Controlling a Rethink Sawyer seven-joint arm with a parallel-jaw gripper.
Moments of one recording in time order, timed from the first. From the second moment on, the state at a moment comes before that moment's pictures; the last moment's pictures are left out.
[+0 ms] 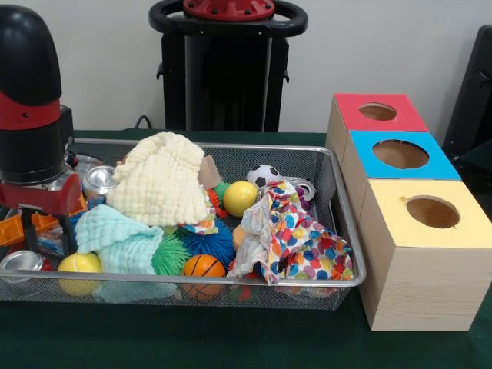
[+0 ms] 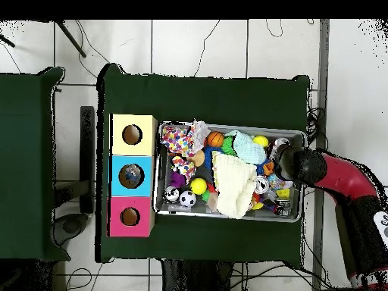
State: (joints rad) arm -0.87 -0.40 0.38 1.37 -0.51 0.57 1.71
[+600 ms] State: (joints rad) arm -0.84 -0.40 0.36 1.36 -0.52 0.67 1.71
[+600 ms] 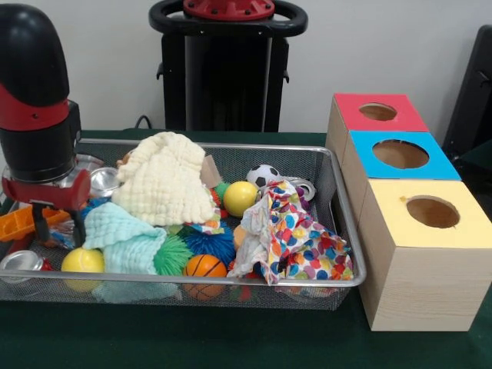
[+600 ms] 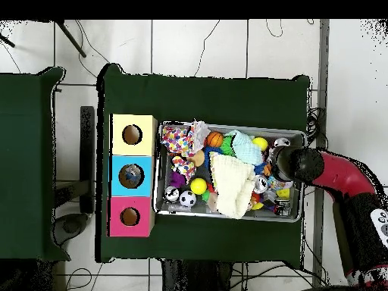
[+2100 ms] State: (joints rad) arm -0.90 -0.37 0.44 1.34 -0.52 0.76 1.52
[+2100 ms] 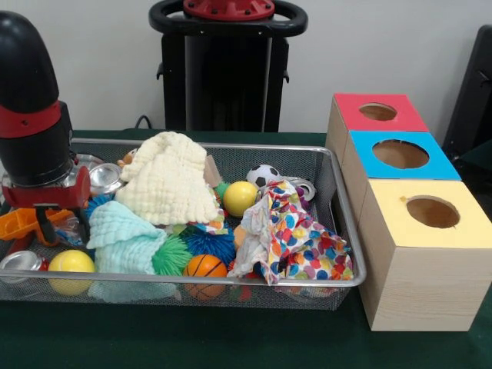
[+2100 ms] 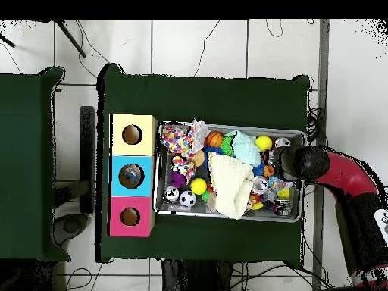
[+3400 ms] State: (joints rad) arm -0.90 -0.38 0.47 1.37 -0.52 0.76 1.52
